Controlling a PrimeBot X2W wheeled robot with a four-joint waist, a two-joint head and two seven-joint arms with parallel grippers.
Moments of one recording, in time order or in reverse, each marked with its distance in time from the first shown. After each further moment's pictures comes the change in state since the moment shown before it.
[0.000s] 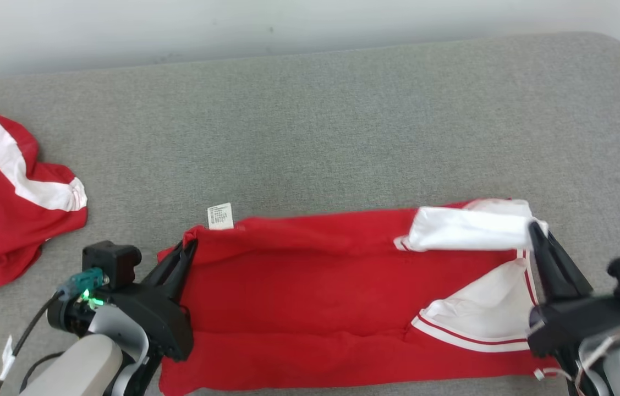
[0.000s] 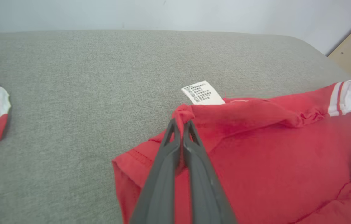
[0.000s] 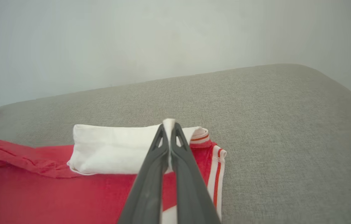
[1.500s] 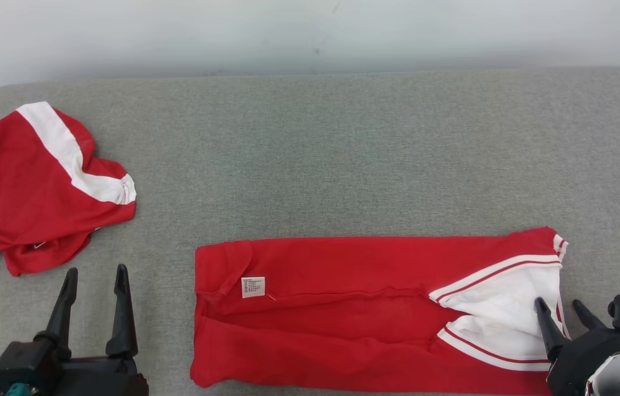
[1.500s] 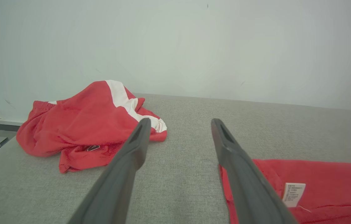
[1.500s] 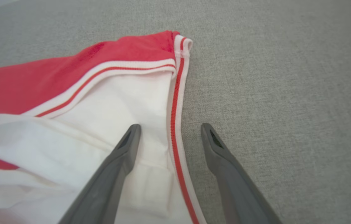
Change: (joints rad) left arm 0.471 -0.292 0.700 -0.259 0.565 -0.045 -0.139; right arm 0.073 0.063 -0.179 0.185 -0.116 0.000 0.238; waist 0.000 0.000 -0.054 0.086
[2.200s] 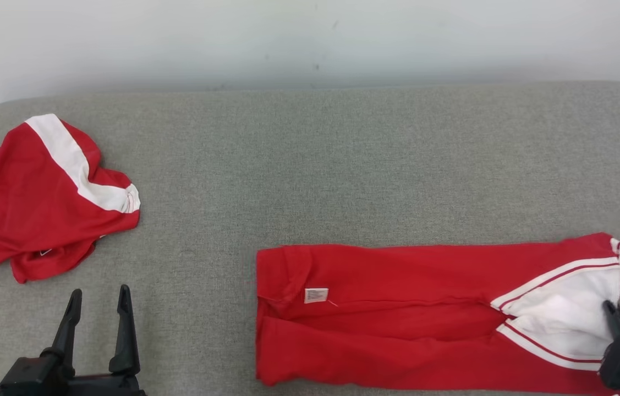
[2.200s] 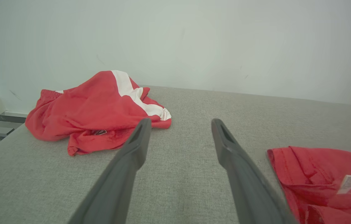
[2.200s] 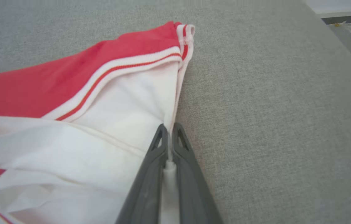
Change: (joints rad) left arm 0.032 -0.125 0.137 0.068 0.133 -0.127 0.000; right arm -0.076 -0.140 0.033 0.201 0.105 0.000 0.023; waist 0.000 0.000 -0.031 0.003
